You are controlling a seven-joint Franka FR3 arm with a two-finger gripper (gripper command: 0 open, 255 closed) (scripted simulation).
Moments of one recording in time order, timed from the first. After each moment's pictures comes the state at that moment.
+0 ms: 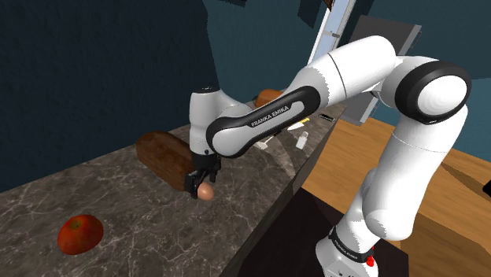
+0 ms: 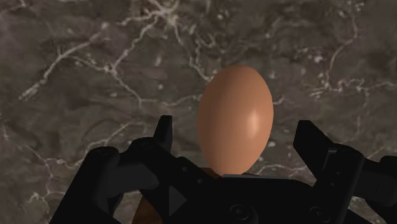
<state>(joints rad) 0.12 0.13 0.36 -2.17 0.01 2.20 0.34</state>
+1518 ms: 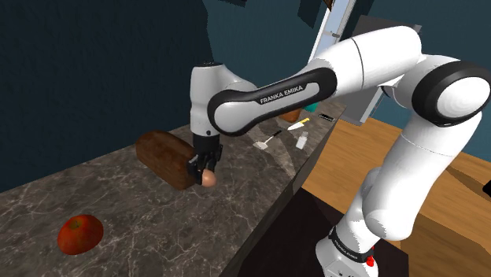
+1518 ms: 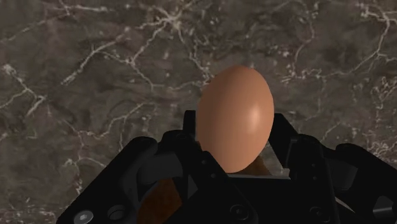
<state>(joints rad) 0.11 0.04 0.36 -2.09 0.04 2.05 0.32</state>
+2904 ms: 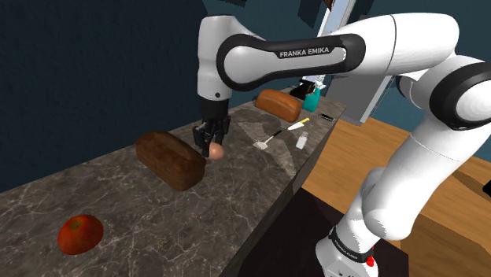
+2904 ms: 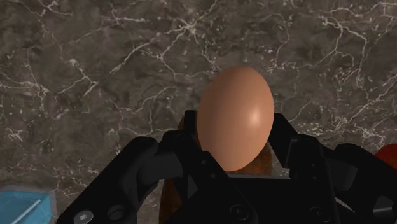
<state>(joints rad) 0.09 -0.05 0.34 -1.94 0.07 1.80 0.28</state>
